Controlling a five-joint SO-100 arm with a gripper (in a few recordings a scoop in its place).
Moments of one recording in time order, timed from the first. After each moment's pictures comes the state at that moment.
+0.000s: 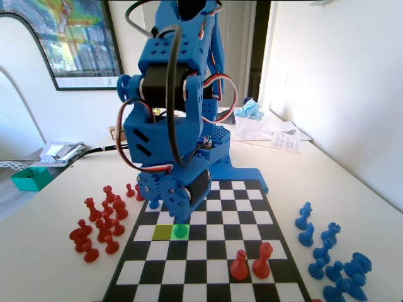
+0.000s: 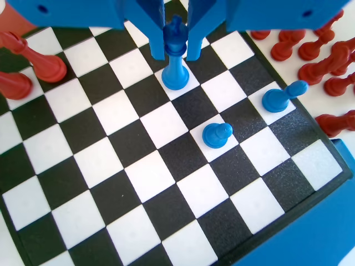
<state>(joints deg) 11.0 74.7 107.4 53.6 -70.2</state>
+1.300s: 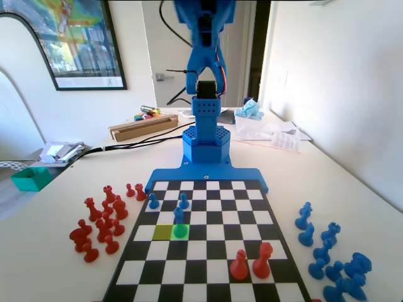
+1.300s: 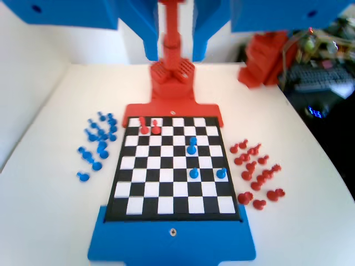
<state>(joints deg) 1.4 139.3 95.6 102.3 -93.0</state>
